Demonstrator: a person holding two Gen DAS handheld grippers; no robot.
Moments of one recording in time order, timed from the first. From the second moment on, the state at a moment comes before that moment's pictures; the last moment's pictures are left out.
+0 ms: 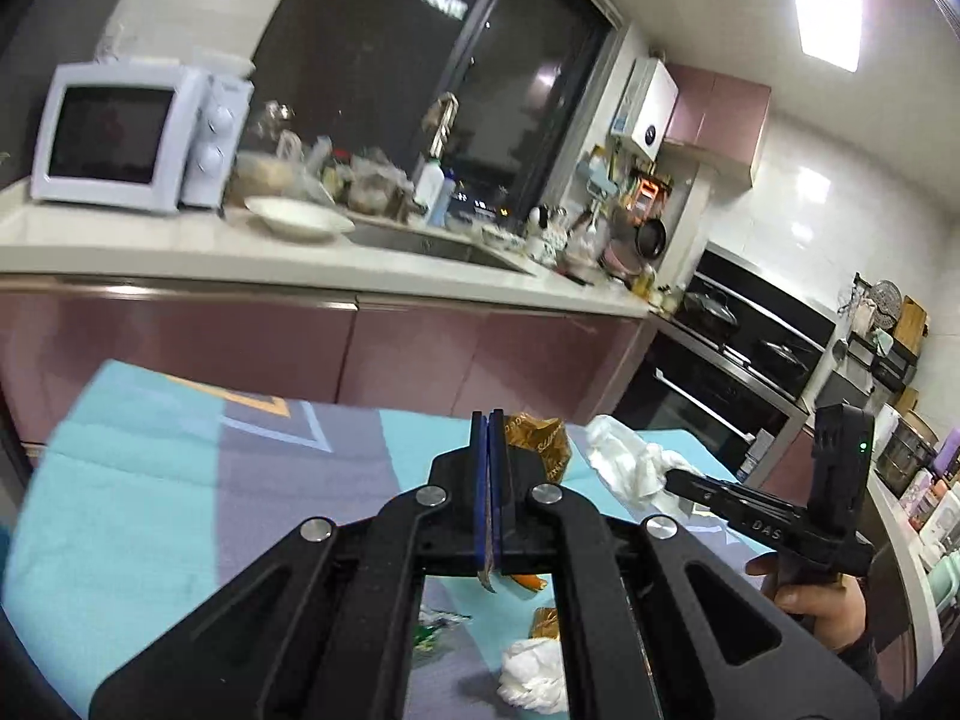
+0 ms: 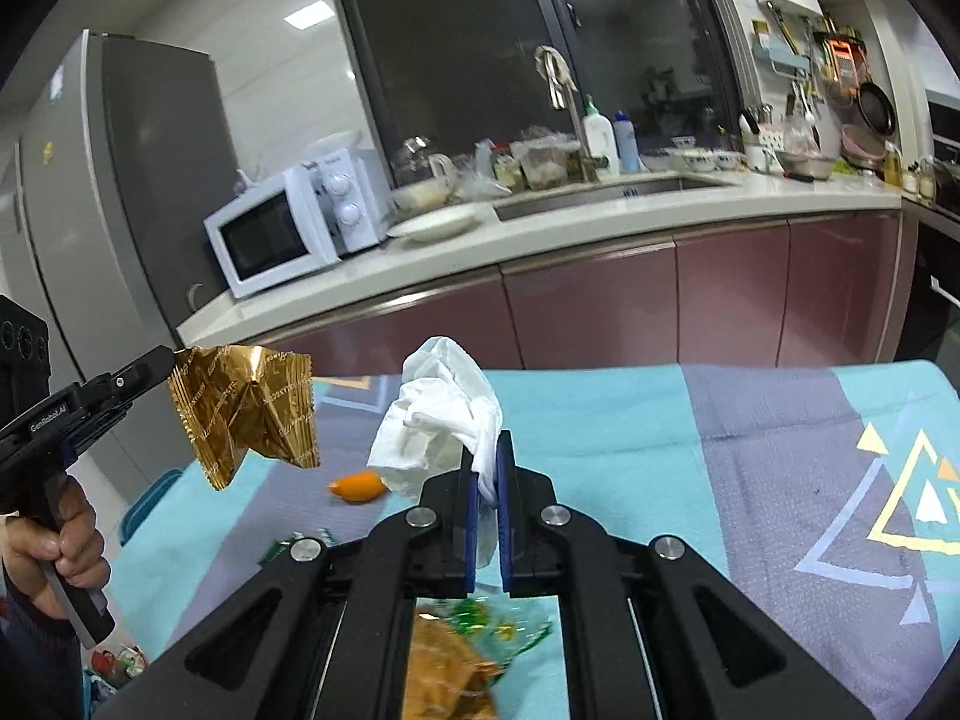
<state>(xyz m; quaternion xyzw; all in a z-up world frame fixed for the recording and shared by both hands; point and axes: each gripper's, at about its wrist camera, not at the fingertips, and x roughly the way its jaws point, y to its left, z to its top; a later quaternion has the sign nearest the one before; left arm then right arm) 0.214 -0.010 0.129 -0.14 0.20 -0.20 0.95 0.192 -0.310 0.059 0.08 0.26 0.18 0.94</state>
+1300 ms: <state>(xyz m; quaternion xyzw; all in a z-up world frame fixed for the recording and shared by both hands) -0.050 0.300 0.168 -0.13 0.12 0.11 0.98 0.137 -0.005 0.093 0.02 0.25 0.47 0.85</state>
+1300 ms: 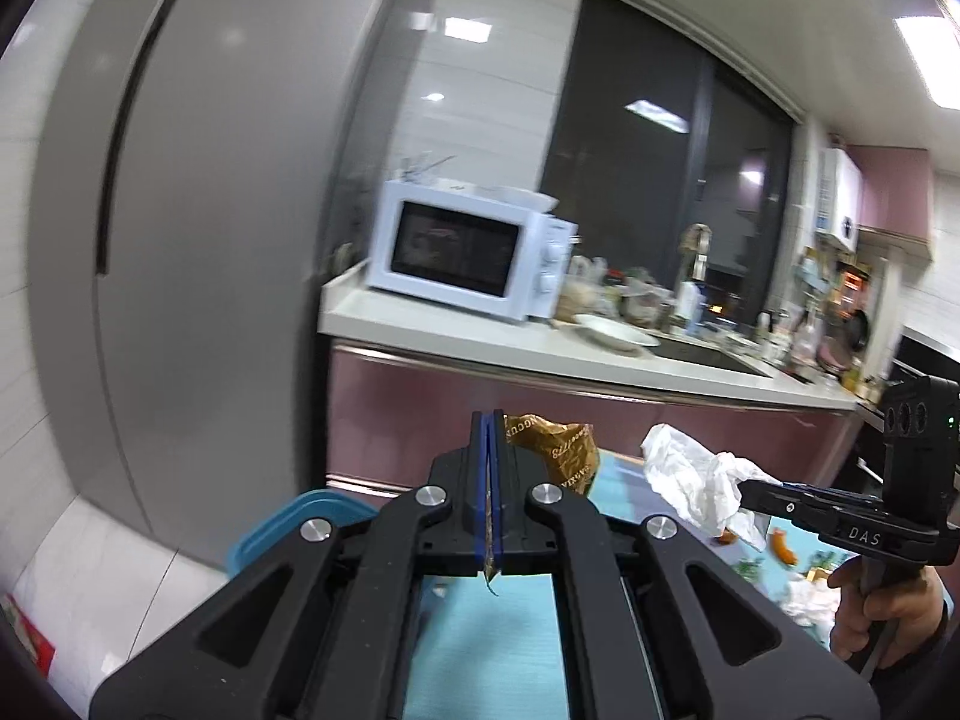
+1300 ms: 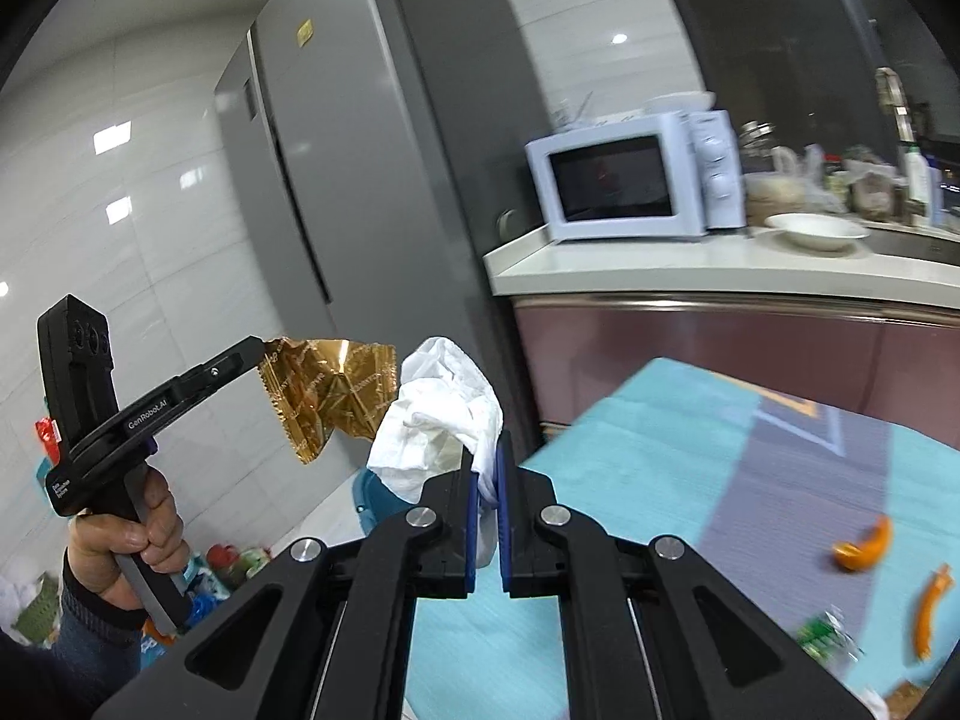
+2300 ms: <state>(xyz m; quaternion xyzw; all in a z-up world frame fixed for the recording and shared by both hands) 0.077 0.417 0.006 -0.17 0.29 0.23 0.92 0.205 0.230 -0.004 -0.15 0.40 0.48 0.77</state>
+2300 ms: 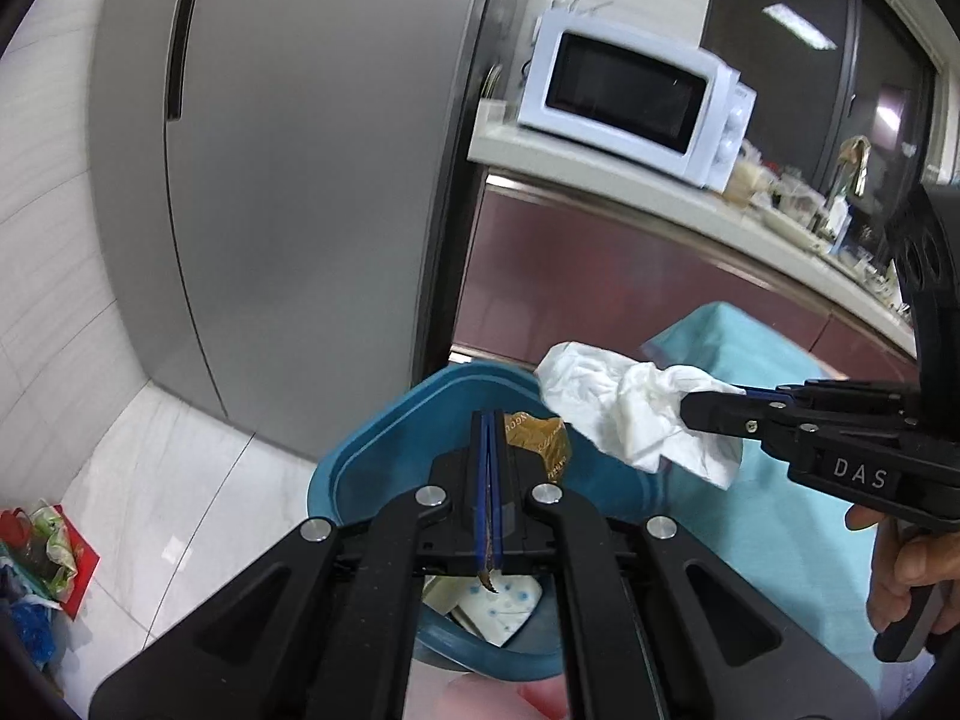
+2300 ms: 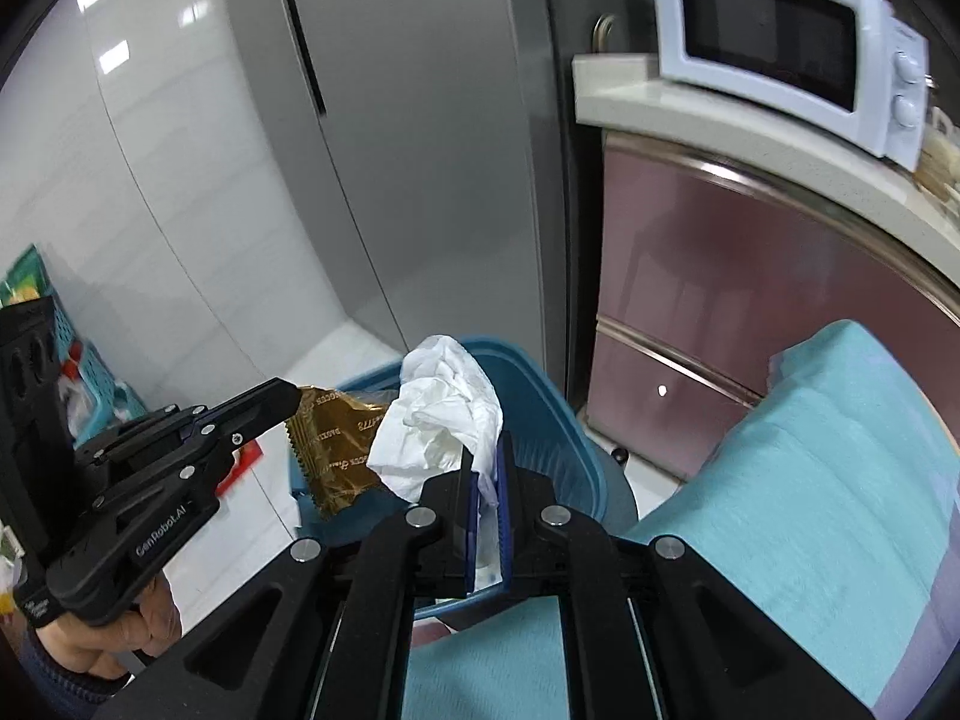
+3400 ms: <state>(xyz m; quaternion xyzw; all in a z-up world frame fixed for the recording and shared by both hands) 0.133 0.404 -0.054 -0.13 0.38 0.25 0.88 0.228 0.281 -0.067 -0.21 0.49 0.44 0.72</state>
